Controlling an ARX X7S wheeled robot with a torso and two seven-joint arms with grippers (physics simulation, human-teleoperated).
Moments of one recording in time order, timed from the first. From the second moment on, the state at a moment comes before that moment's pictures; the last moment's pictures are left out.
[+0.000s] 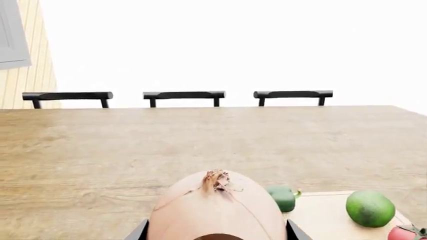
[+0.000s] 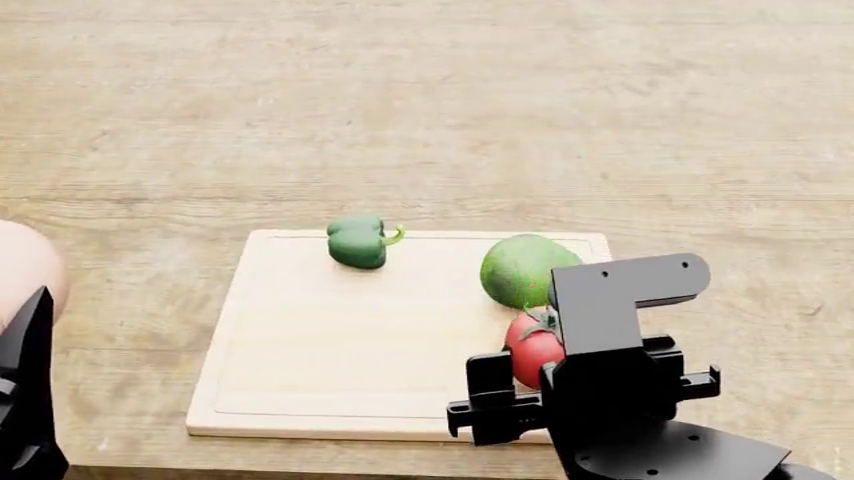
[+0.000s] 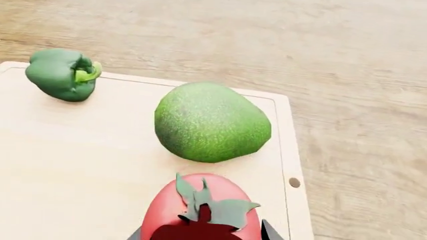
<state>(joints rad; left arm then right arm) -0.61 -0.88 0.17 0.97 -1.66 -0.74 -1.21 0.93 0.69 -0.94 -0.05 1.32 0.58 0.69</state>
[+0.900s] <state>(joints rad) -0.88 -0.76 0.34 0.85 -1.64 -0.89 -1.11 1.21 0.95 -0.63 -0.61 1.56 0.59 1.05</state>
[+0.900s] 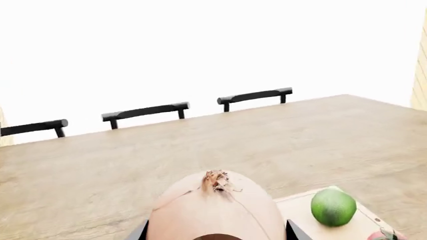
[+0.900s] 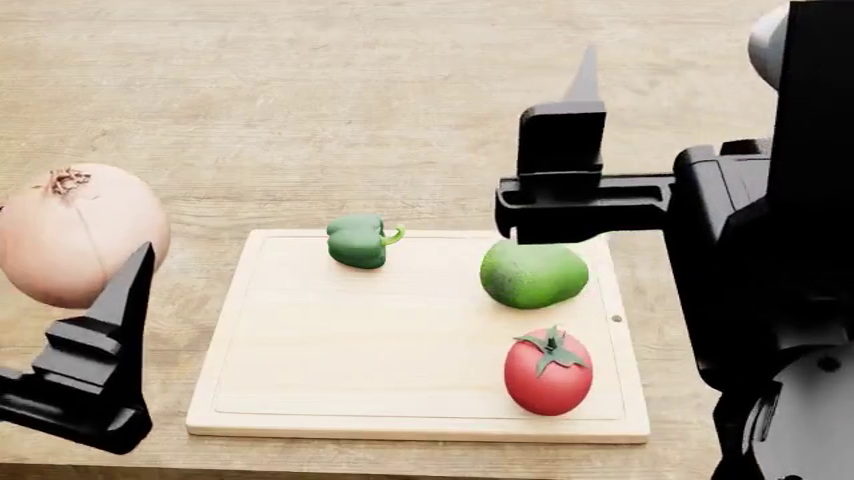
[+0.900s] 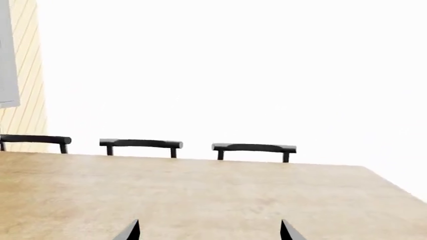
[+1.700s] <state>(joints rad) -1.05 -0.42 0.72 0.11 -1.07 -0.83 -0.44 1.07 1.05 -0.56 -0.74 1.54 0.48 1.13</state>
